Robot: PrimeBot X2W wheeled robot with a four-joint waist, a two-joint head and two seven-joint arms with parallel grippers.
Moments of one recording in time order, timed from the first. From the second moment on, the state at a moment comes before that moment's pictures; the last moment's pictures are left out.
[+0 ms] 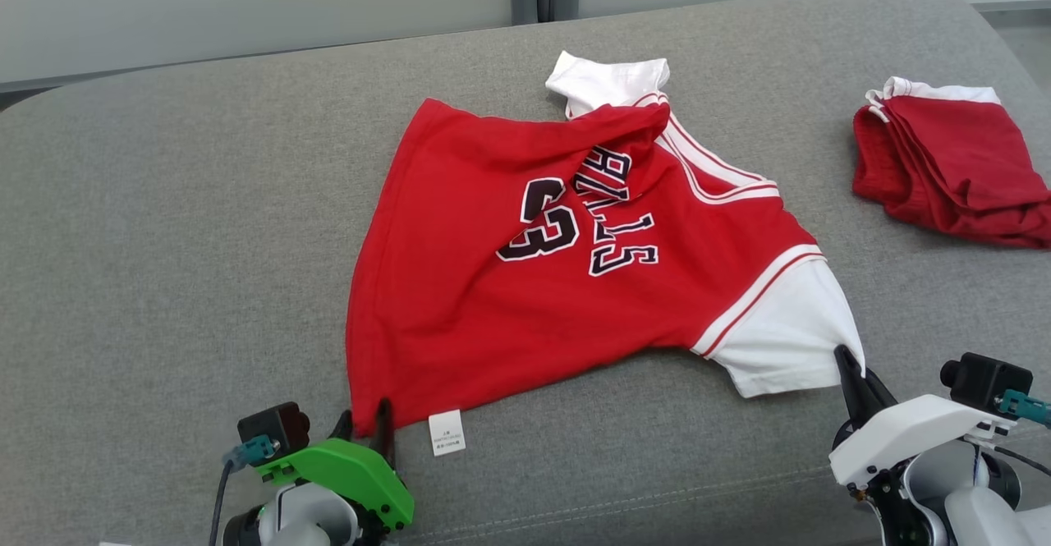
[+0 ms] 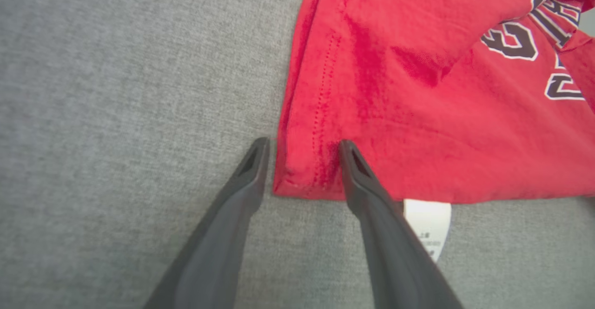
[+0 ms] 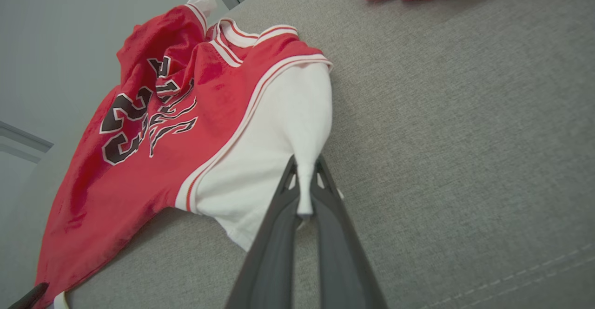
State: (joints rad) left arm -0.25 0.07 -0.38 0.69 -0.76 0.07 -0.09; right arm -0.08 -0.11 -0.05 0.28 0.57 0.13 0.06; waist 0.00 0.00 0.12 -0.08
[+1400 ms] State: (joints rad) left arm -0.58 0.22 -0.22 0.03 -1.01 0.23 0.16; right arm -0.65 -0.11 -0.14 0.17 0.63 0.13 0.33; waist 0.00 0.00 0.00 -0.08
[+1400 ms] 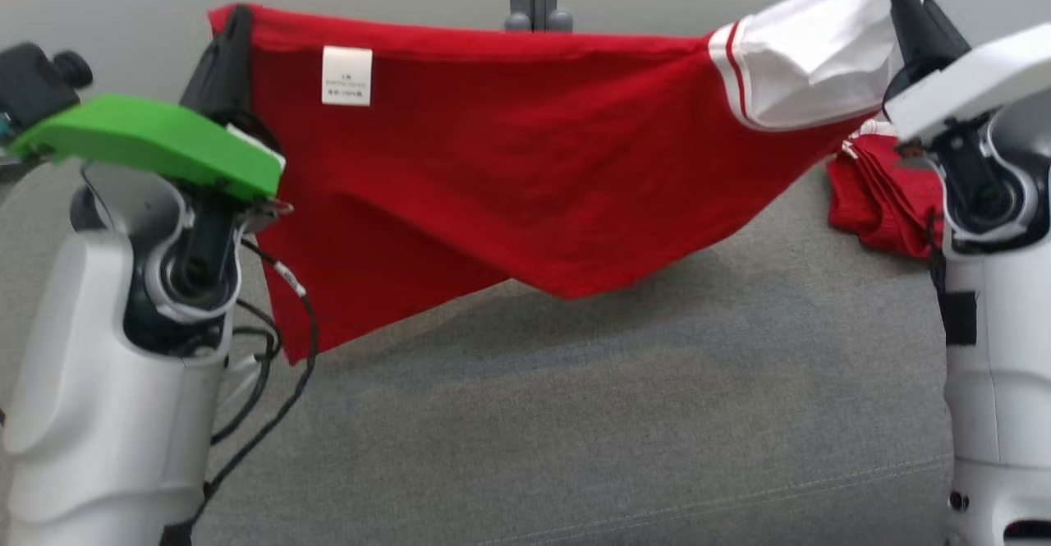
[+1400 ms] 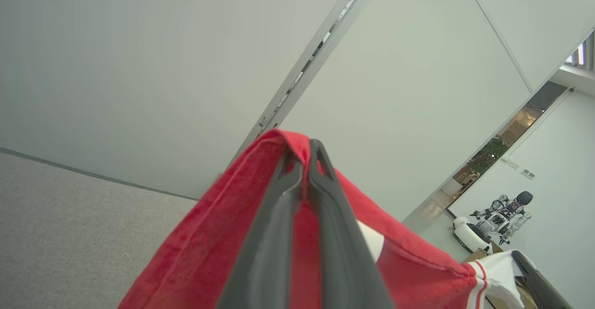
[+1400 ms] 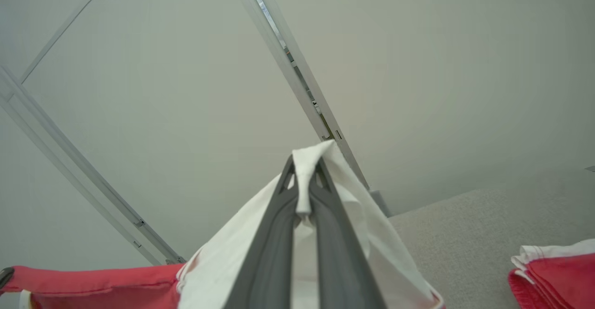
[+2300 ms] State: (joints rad) left arm -1.59 0.26 -0.23 0.71 -0.77 0.17 -0.18; right arm -1.72 -0.05 -0.30 0.87 0.09 0.13 -0.23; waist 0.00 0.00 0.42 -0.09
